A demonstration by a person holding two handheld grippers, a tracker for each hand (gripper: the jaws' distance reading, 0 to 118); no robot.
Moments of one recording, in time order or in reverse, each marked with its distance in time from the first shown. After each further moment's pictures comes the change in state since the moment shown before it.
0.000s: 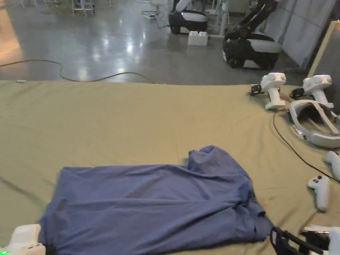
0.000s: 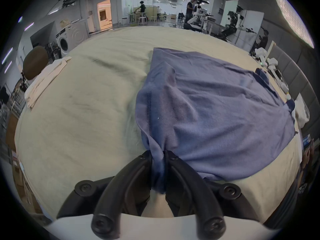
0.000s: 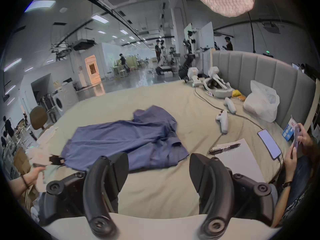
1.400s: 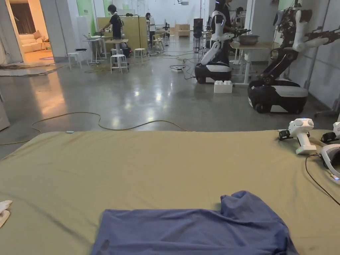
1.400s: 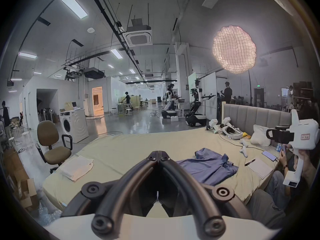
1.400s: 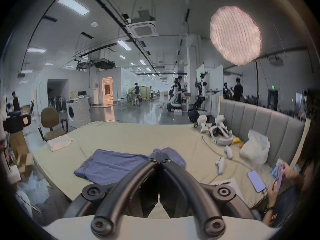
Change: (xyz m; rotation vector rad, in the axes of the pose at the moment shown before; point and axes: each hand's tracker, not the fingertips) left arm 0.062 -0.097 0.386 0.875 -0.086 -0.140; right arm -0.071 0.024 0.181 0.405 0.094 0.223
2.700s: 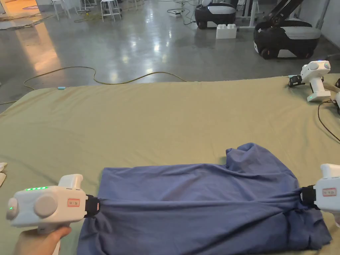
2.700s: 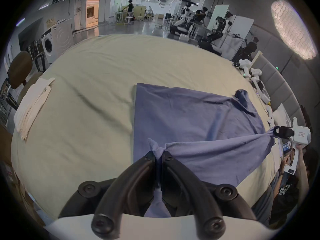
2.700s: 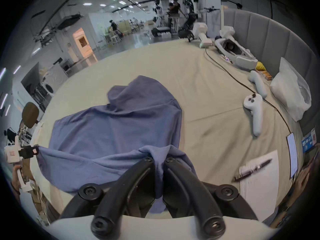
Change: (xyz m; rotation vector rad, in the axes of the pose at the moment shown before) left arm -0.120 -0.144 -0.389 -0.884 -0.082 0.233; right arm 0.104 -0.115 -0.346 -0.804 -0.069 -0.251
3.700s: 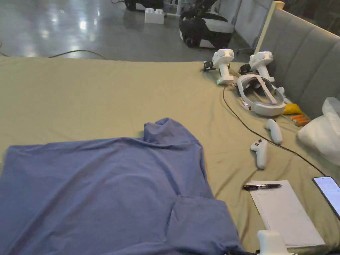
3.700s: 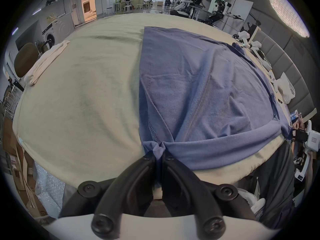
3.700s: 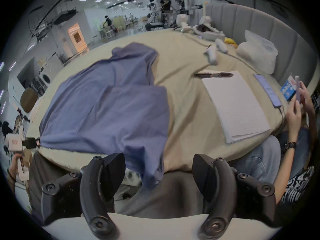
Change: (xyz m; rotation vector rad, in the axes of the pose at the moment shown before) left arm 0.006 -0.221 0.050 -0.099 0.068 -0.046; right arm 0.063 -0.243 0.115 -0.024 -0.014 0.030
